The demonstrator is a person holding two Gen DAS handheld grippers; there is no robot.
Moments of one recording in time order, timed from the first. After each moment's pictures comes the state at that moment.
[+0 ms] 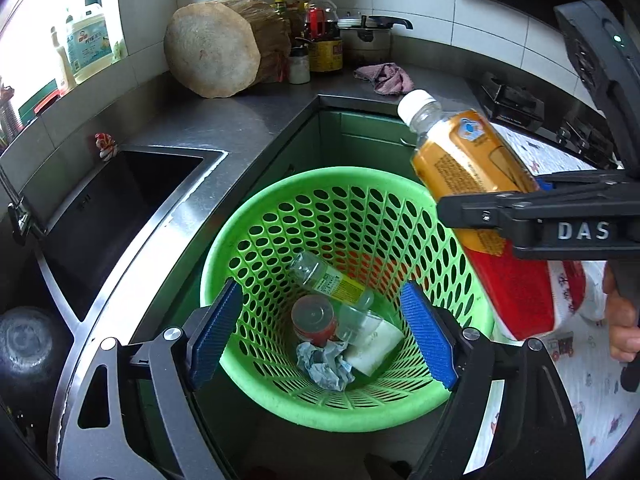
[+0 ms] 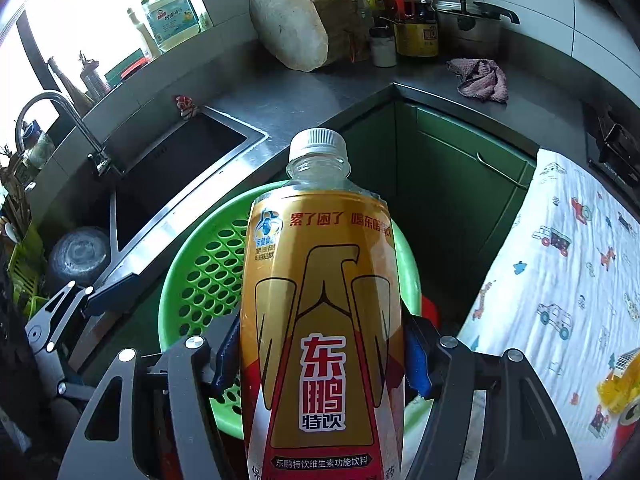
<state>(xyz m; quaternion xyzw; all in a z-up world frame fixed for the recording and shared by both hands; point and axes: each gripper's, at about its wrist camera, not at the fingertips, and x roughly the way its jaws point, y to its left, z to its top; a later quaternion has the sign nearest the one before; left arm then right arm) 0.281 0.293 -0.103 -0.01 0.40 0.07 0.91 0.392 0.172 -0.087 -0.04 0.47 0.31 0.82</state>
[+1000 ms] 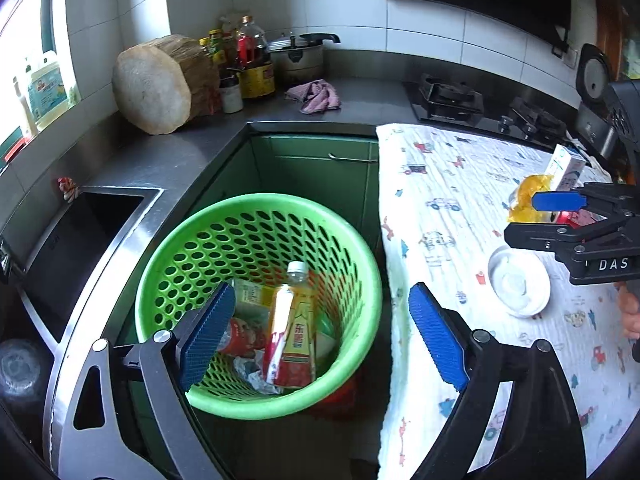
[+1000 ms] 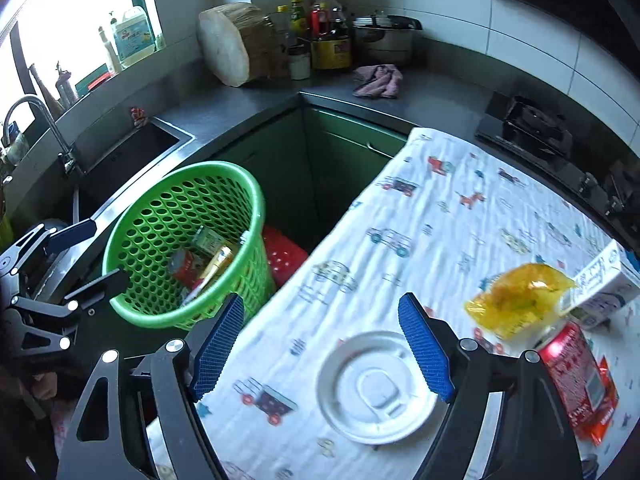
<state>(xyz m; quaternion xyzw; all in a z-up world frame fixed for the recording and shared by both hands) 0.271 0.199 -0.078 0.02 0.38 -0.01 0.92 0.334 -0.003 -0.071 -0.06 0.45 0.22 0.87</state>
